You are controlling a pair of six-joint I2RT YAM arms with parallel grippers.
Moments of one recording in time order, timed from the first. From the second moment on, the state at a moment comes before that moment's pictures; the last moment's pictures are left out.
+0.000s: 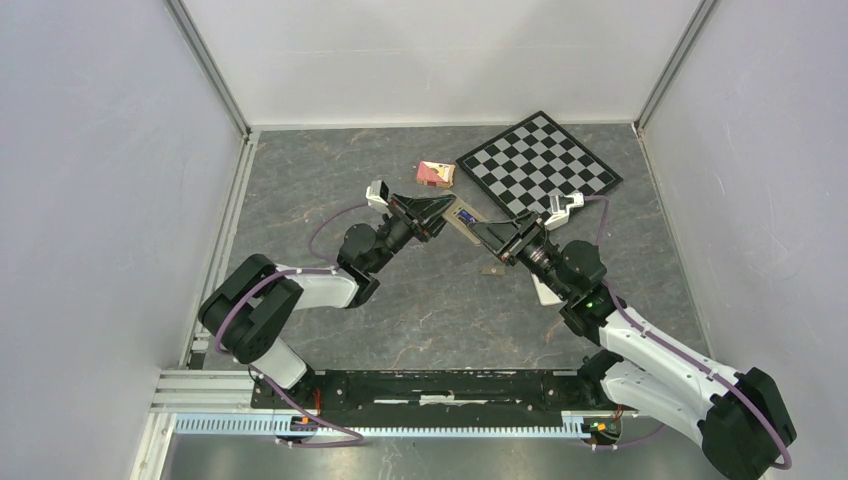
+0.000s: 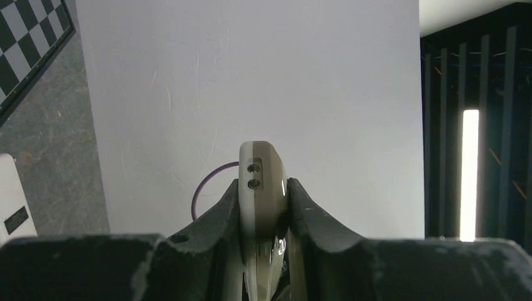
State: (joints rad) left arm -0.69 1.59 0.59 1.26 0.11 -1.73; right arm 0.63 0.90 0.44 0.55 -0.09 1.19
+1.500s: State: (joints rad) left arm -0.56 1.22 0.51 0.82 0.33 -0.96; right arm 0.52 1.02 0.70 0.09 -0.19 0.42
